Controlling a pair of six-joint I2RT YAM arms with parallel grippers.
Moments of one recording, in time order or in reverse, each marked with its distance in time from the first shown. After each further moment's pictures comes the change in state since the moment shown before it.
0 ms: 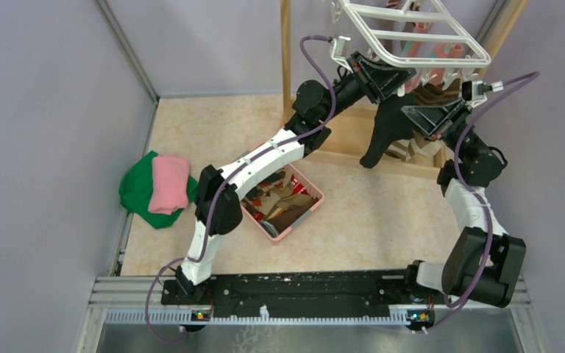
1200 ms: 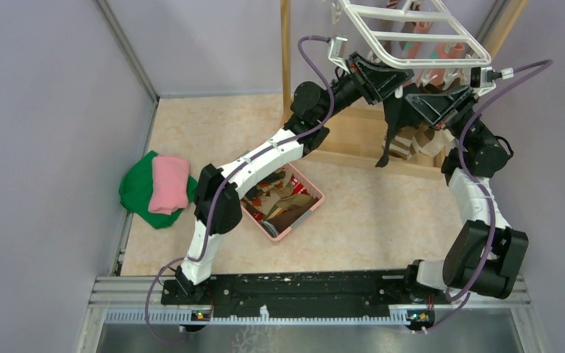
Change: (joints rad) left arm 0.009 0.000 -0.022 0.055 0.040 -0.041; right arm -0.003 0.048 0.125 0.002 0.014 -0.034
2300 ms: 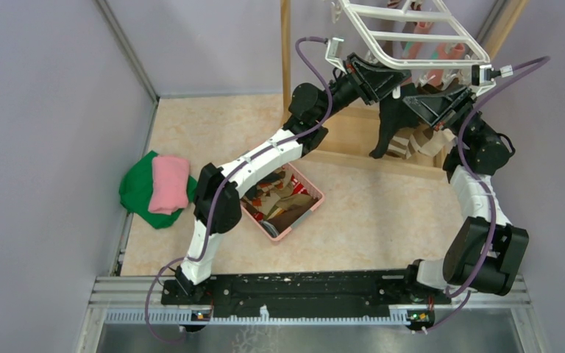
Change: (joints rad) left arm 0.010 -0.002 -0.027 0.043 0.013 -0.048; right arm -0.020 0.025 0.026 0.003 -0.079 -0.099
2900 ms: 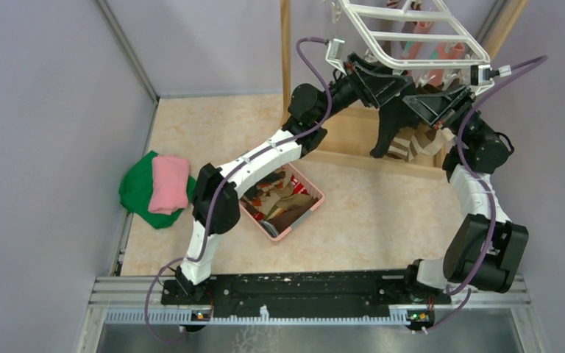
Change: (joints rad) left arm 0.000 -0.006 -0.012 -0.001 0.023 -0.011; right arm 0.000 0.018 0.000 0.000 0.000 0.000
